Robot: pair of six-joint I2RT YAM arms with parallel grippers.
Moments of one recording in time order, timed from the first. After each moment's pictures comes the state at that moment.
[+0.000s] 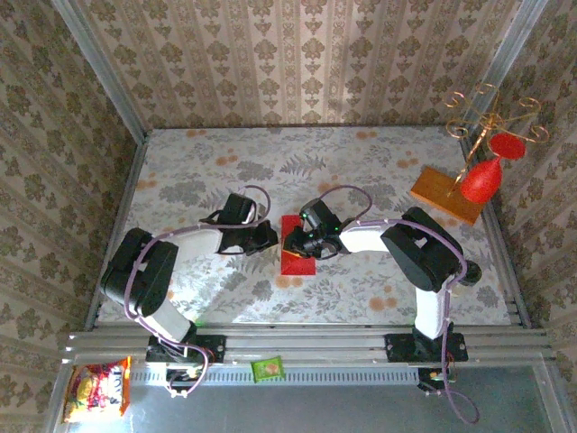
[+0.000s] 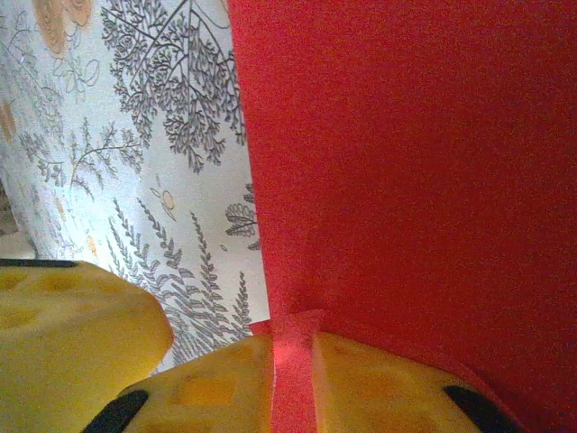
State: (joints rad) left arm -0.53 1.61 0.75 -0.10 0.50 -0.75; right arm 0.68 1.92 0.97 0.05 -0.39 0.99
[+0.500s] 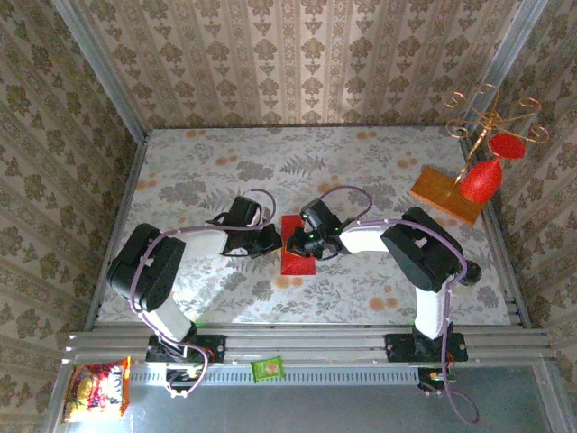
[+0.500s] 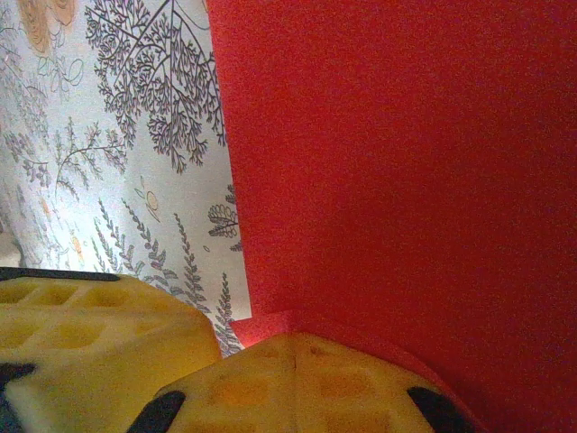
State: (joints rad) left arm -0.56 1.66 0.75 -0.07 0.51 -0.77; right arm 0.68 1.92 0.97 0.04 -0.38 0.97
